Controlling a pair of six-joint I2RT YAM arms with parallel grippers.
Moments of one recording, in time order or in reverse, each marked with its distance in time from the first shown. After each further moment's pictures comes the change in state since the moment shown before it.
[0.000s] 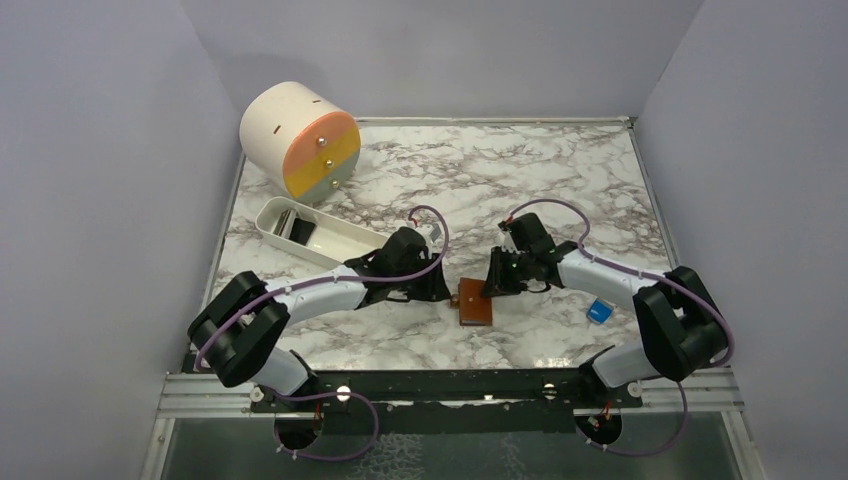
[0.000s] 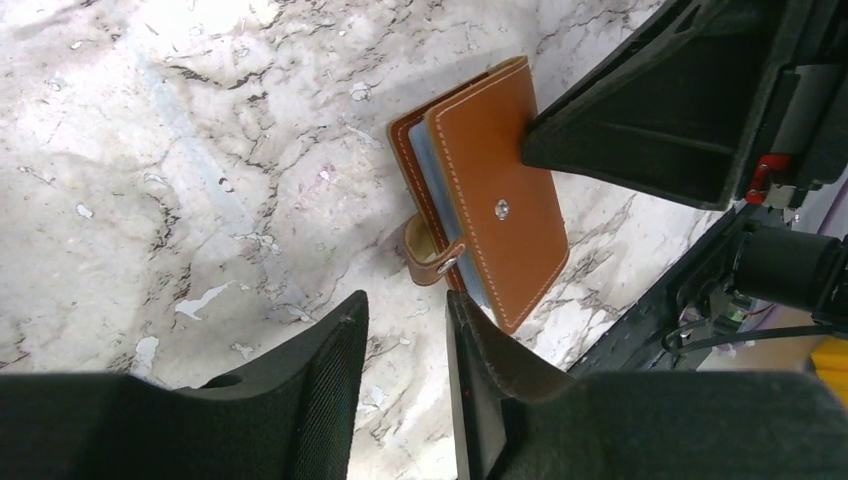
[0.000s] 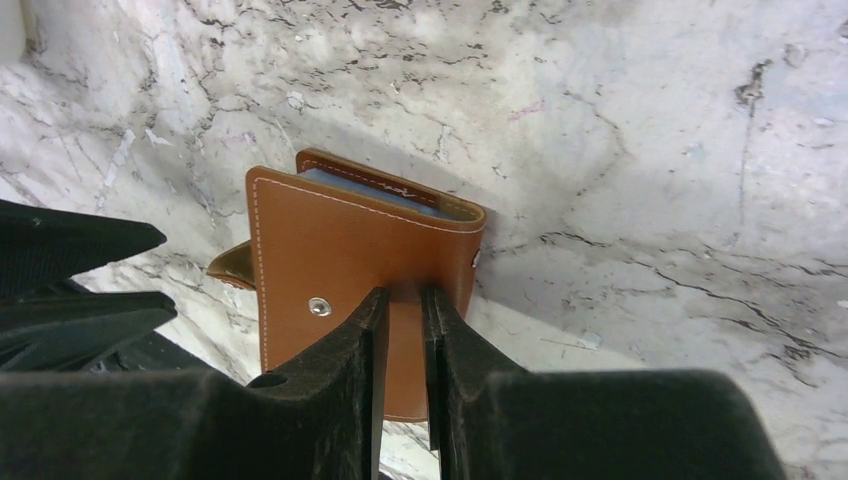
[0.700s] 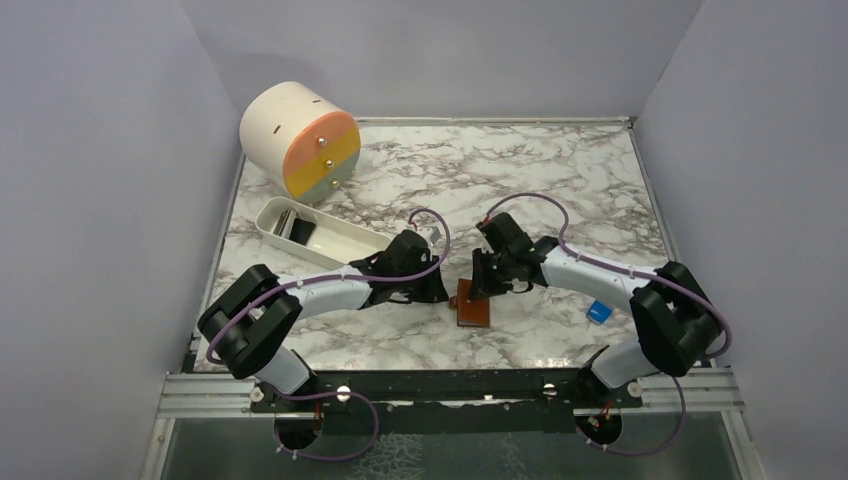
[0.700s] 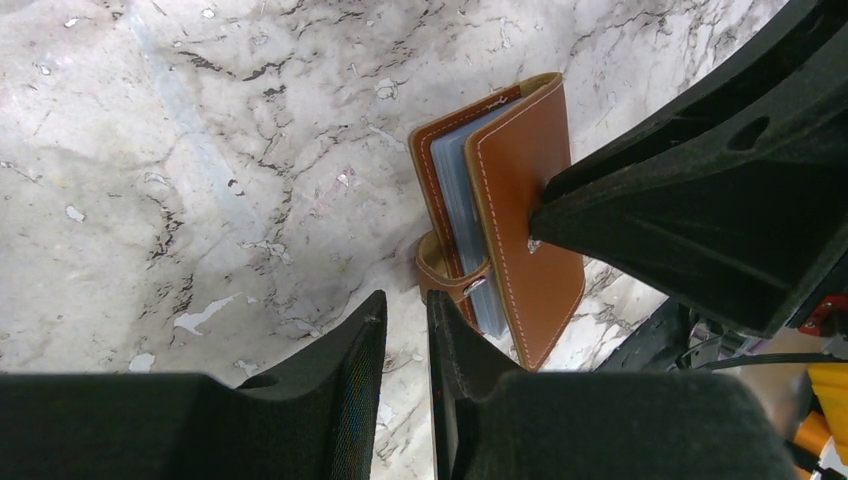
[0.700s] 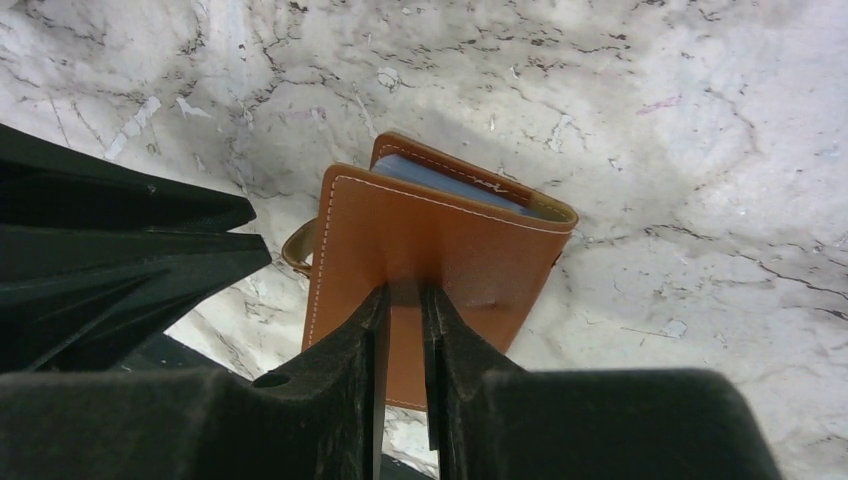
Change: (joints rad) left arm 0.000 0.058 -0.016 0.046 -0.007 -0.042; right arm 0.166 0.020 0.117 -0.115 0.114 0.020
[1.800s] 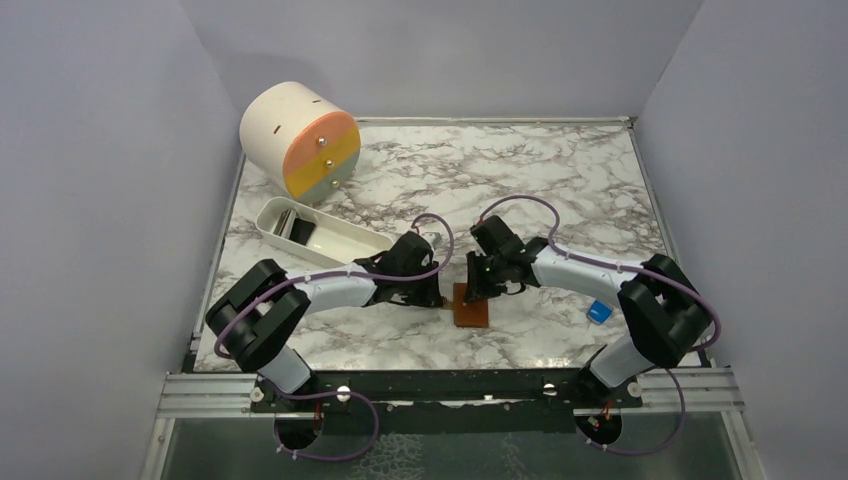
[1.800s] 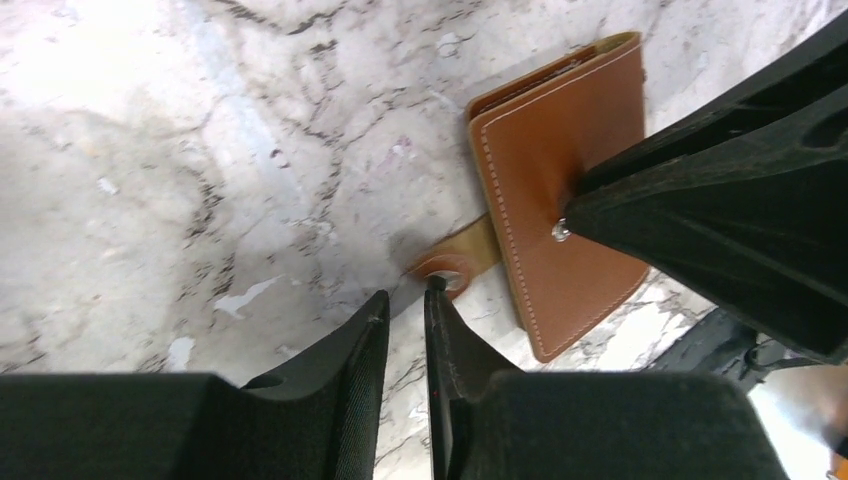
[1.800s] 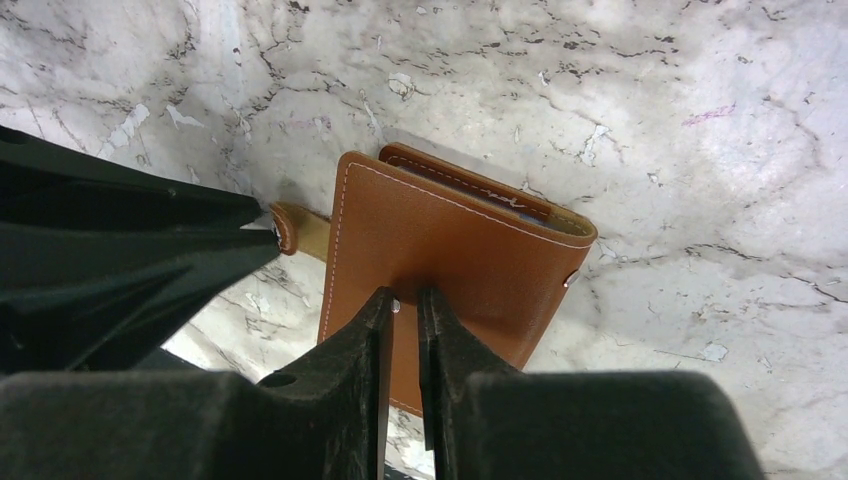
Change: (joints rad) left arm 0.001 0.051 0.024 -0.072 -0.011 0.059; right arm 0.050 0.073 0.025 0.019 0.035 0.035
